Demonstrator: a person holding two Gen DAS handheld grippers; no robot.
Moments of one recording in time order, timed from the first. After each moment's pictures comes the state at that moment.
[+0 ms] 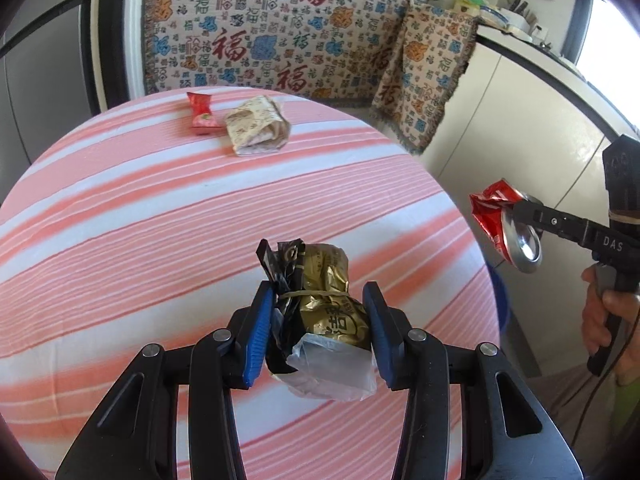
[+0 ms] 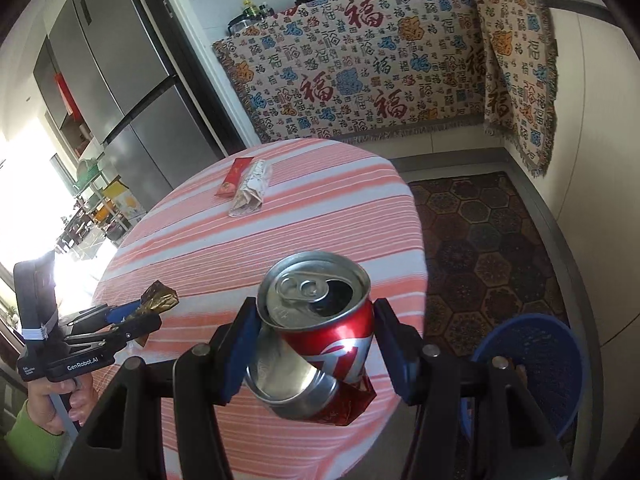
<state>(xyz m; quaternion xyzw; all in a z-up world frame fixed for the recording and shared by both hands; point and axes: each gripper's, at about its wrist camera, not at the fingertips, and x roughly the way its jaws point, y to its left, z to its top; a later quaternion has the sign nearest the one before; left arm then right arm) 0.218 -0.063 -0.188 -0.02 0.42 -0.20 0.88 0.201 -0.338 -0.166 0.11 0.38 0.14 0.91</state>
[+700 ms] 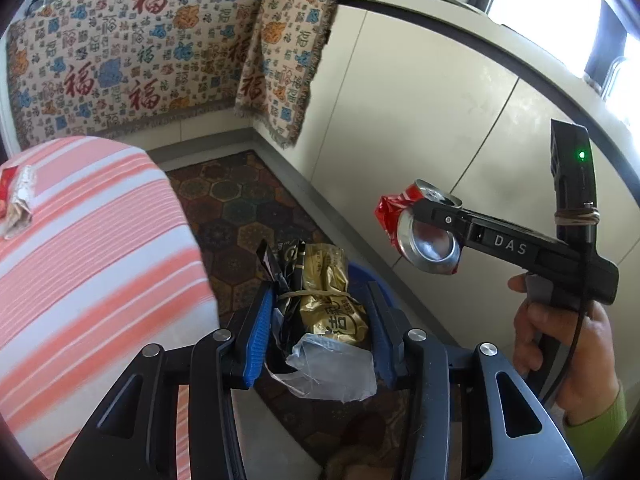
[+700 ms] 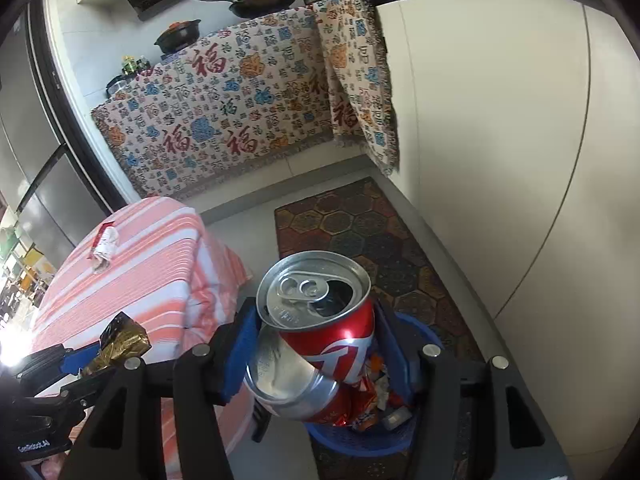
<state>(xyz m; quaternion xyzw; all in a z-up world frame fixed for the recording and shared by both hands) 0.200 -0.312 -0.165 0.01 0.41 -0.34 0.84 0.162 -0.535 -0.180 0.14 0.36 -0.06 0.92</state>
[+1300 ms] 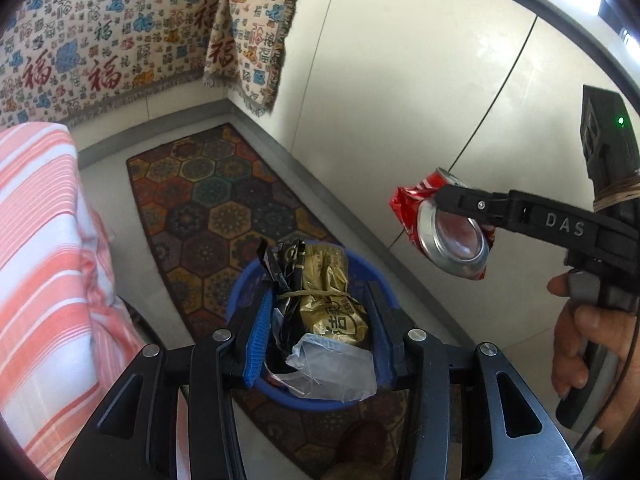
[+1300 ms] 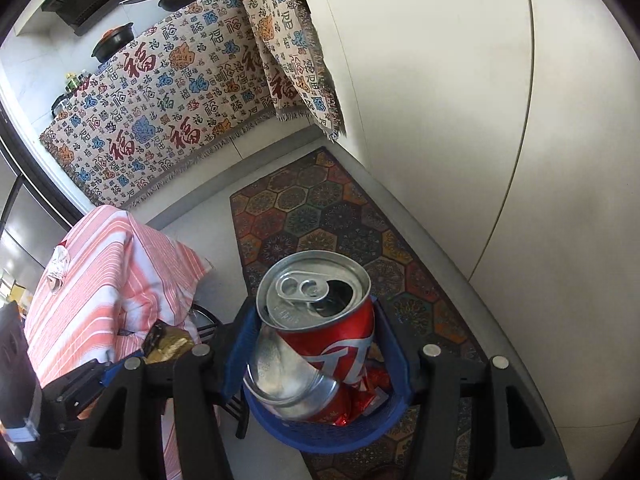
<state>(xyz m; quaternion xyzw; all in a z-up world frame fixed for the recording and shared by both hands) 0.223 -0.393 -0.236 0.05 0.44 -0.36 0.82 0.167 -0.606 -0.239 0.20 0.40 -0.10 0.89</state>
